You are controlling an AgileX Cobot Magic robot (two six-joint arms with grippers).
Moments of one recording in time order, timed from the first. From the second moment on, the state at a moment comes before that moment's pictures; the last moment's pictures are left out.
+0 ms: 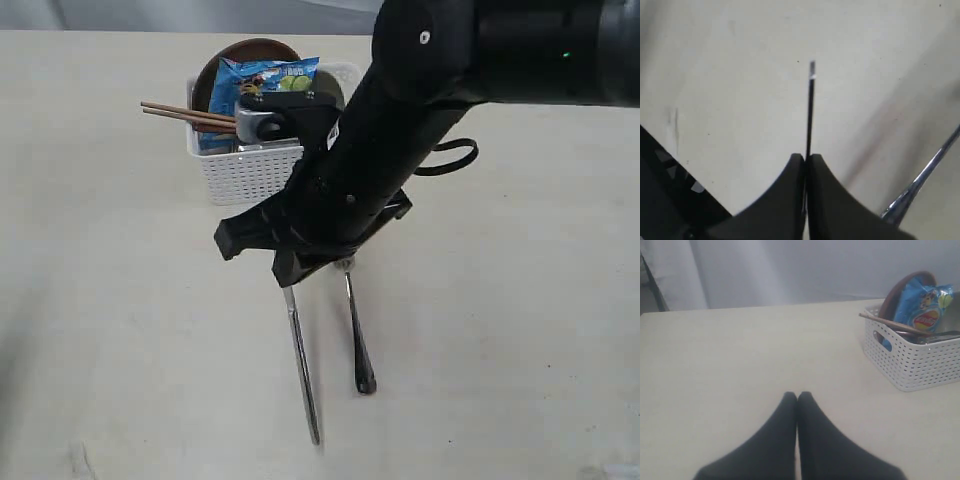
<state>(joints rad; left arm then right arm) -0.11 0.00 0.00 0.05 0.33 -0.04 0.78 1.72 -1.13 0.45 0.84 -0.06</state>
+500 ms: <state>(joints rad) -0.11 0.00 0.00 0.05 0.33 -0.04 0.65 1.90 -1.13 0.61 0.80 -0.28</state>
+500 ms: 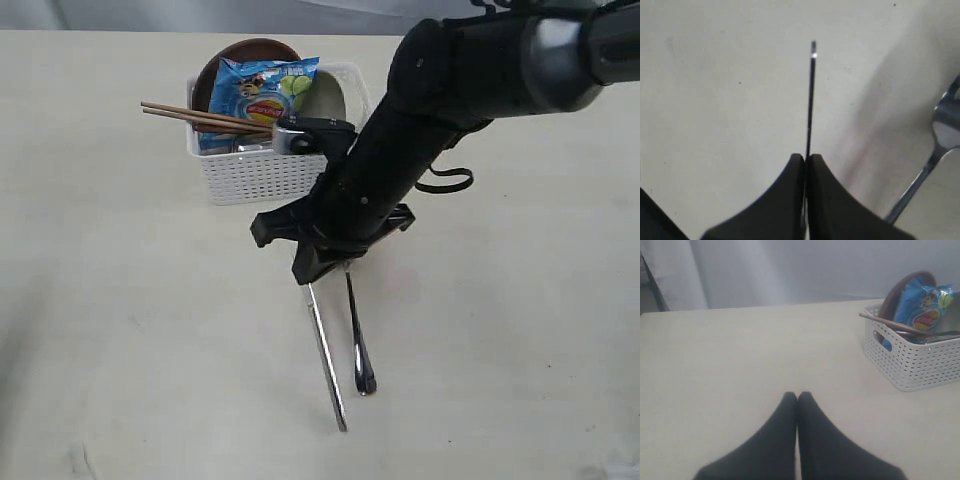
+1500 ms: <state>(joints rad) -0.11 0.00 0.00 0.05 0.33 -0.04 0.64 2.00 -1.13 0.73 0.60 -0.20</state>
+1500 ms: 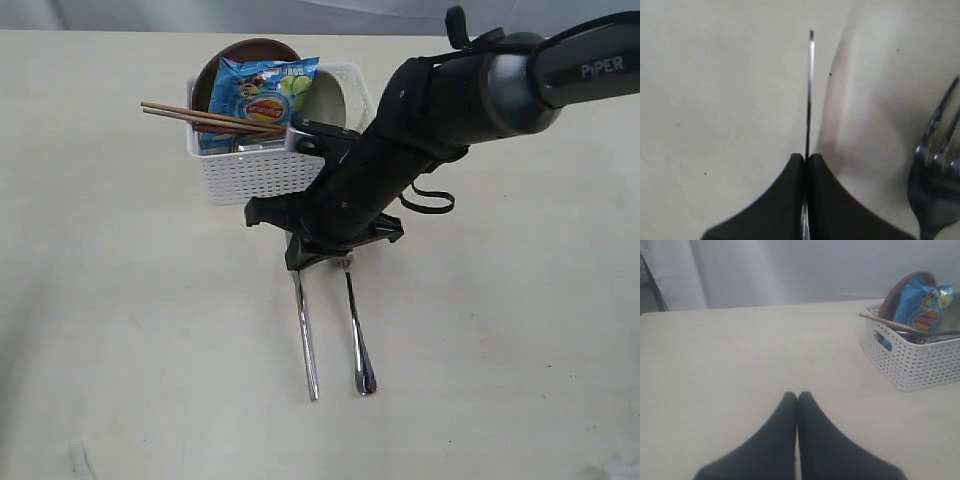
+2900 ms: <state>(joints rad) -0.11 0.00 0.00 0.05 0.33 -0.04 0.64 2.00 -1.09 0.71 0.60 -0.10</state>
